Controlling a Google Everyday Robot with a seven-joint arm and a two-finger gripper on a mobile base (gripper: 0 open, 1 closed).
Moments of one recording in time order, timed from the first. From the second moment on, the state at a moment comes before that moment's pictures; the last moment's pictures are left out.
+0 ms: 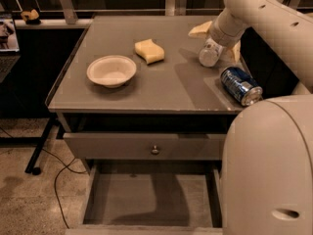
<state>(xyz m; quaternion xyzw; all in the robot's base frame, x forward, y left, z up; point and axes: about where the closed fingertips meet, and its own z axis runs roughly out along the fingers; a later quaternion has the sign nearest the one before) 0.792 -0.226 0.857 0.27 0.91 0.13 0.28</state>
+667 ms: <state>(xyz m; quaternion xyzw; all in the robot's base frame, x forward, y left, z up) 0.800 -0.224 0.850 0.28 0.91 0.12 0.28</state>
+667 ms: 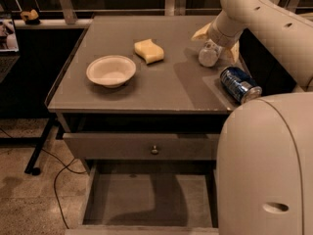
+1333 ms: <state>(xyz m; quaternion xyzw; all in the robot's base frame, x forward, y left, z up) 0.800 -0.224 0.849 0.28 0.91 0.12 0.28</state>
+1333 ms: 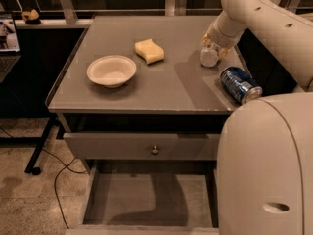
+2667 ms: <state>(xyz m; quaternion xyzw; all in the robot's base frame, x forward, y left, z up) 0.799 -0.222 0.847 0.27 0.91 0.12 0.28</state>
